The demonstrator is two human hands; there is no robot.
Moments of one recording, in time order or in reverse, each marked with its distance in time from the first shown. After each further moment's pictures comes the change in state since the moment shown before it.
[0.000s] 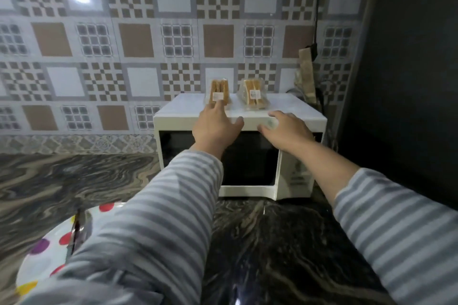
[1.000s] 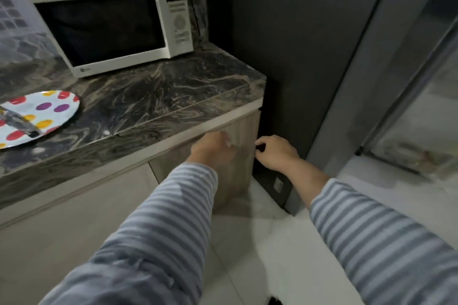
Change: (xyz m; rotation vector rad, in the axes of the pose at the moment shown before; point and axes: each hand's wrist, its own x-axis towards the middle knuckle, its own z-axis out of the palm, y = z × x) left_hand -0.478 -0.009 -0.027 0.089 -0.976 0.343; right_hand -0.565 0.077 -0.001 -0.056 -0.311 0.623
